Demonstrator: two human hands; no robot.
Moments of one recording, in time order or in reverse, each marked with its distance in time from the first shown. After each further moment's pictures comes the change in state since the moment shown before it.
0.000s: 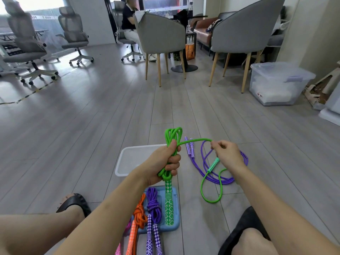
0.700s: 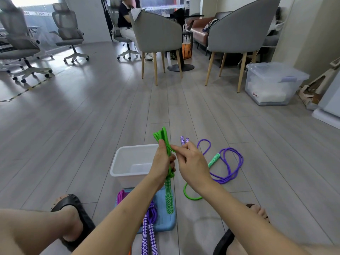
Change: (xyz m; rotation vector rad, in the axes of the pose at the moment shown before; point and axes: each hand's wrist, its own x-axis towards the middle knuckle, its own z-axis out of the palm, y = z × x) left_hand 0.042 -0.042 0.006 0.161 0.500 0.234; right_hand -0.067 -0.040 0.066 -0.231 -0.050 -0.521
